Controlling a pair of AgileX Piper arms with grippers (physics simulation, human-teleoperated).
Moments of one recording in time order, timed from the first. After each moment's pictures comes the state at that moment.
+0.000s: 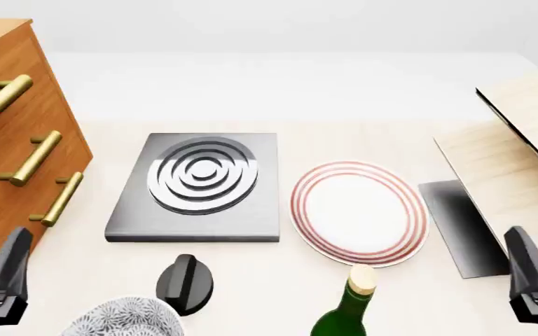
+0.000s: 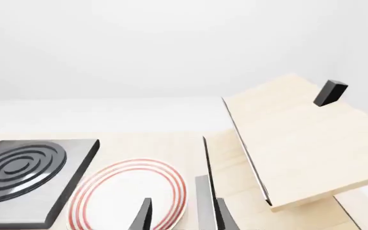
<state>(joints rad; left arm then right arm) 0.00 0.00 0.00 0.00 0.00 -0.01 0.02 0.00 -0.01 0.01</state>
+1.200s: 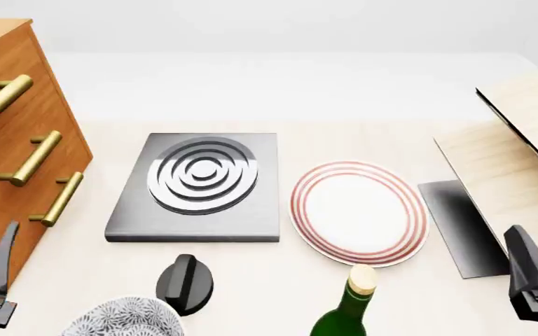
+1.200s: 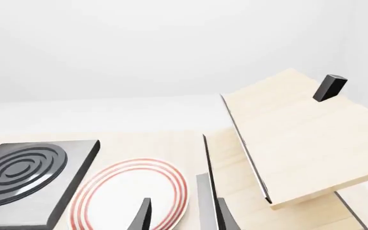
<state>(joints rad) -0.04 0.00 -0.09 0.00 0.64 -0.01 0.03 0.00 -0.01 0.04</state>
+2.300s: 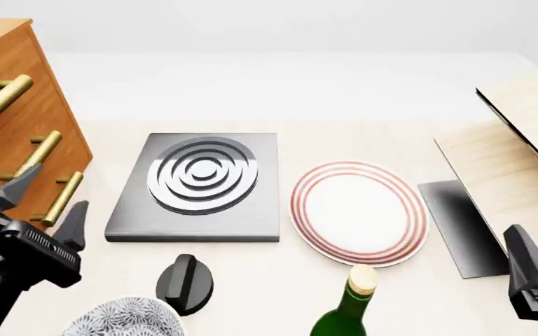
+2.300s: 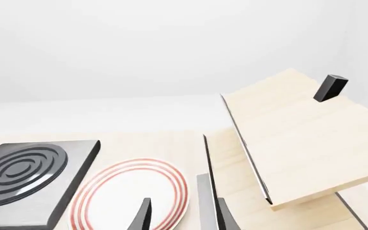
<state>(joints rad) -0.06 1.14 0.00 -1.10 1.15 -0.01 0.04 0.00 -0.02 0.04</state>
